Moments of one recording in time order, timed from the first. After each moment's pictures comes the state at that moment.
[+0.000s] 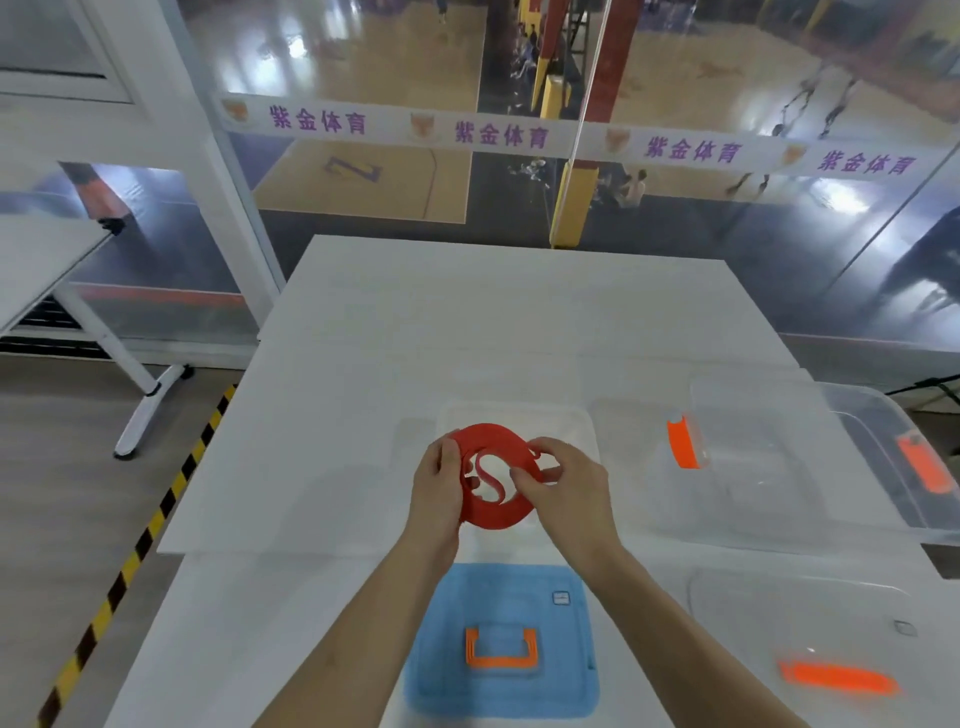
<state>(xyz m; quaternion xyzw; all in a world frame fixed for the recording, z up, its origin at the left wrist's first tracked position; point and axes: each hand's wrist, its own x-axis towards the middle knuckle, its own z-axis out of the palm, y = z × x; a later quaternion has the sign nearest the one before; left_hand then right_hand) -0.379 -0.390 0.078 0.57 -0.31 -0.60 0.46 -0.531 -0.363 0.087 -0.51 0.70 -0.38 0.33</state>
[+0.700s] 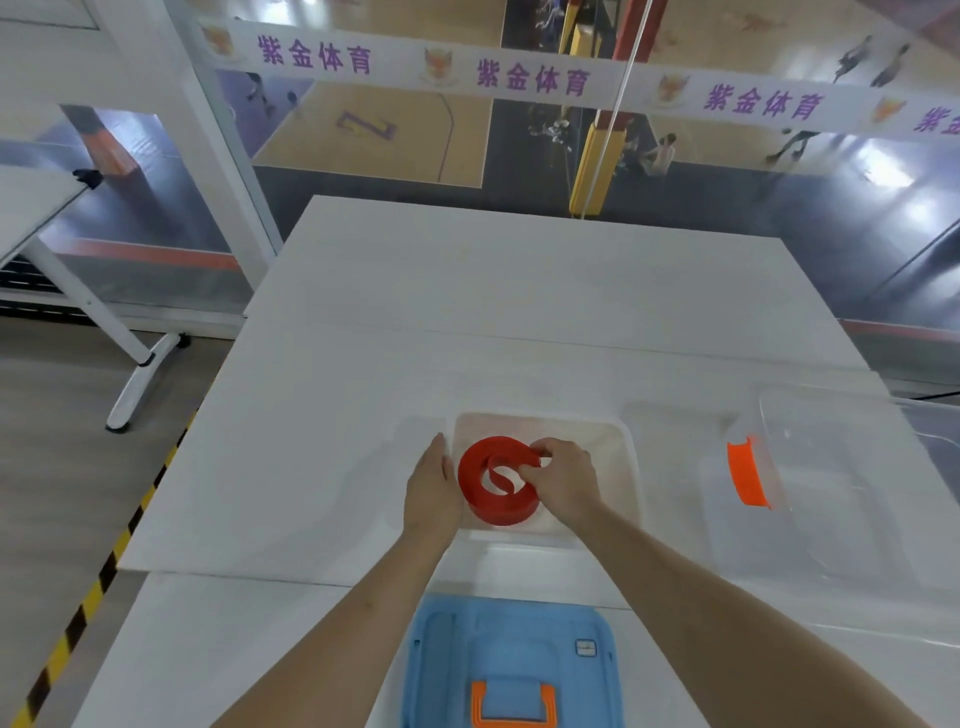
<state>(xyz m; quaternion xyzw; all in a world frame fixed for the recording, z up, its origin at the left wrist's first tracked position) -0.370 -0.484 -0.027 0.72 -0.47 -0.44 0.26 -0.550 -0.507 -0.051 -0.52 0.75 -0.20 0.36</state>
